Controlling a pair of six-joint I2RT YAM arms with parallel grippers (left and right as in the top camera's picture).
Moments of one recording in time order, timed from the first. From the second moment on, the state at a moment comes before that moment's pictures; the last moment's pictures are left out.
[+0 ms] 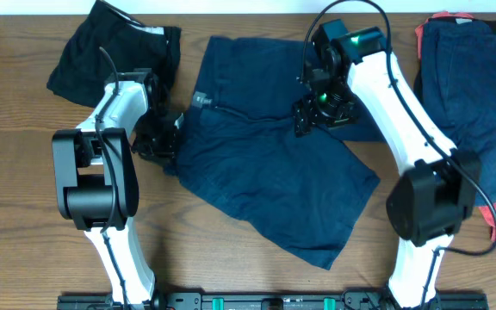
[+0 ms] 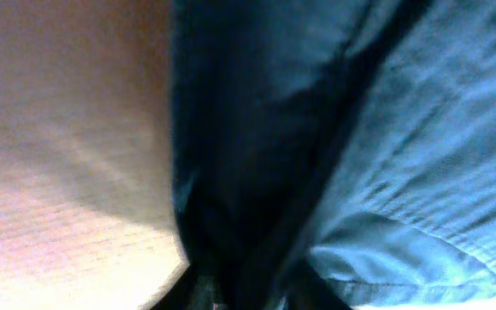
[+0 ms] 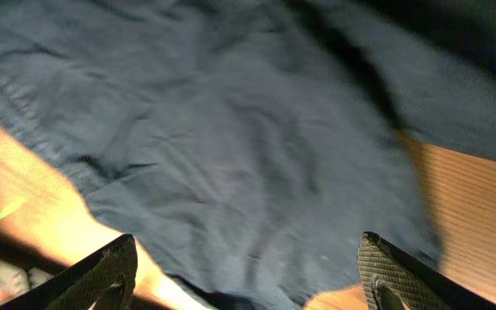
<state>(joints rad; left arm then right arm) 0.01 2.12 1.47 -1.19 0.14 0.18 0.34 2.05 1.93 -1.45 -0.20 0.05</state>
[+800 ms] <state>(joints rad) 0.02 2.04 1.29 -1.13 0.18 -0.20 0.40 1.33 1.13 -1.25 -0.13 0.34</state>
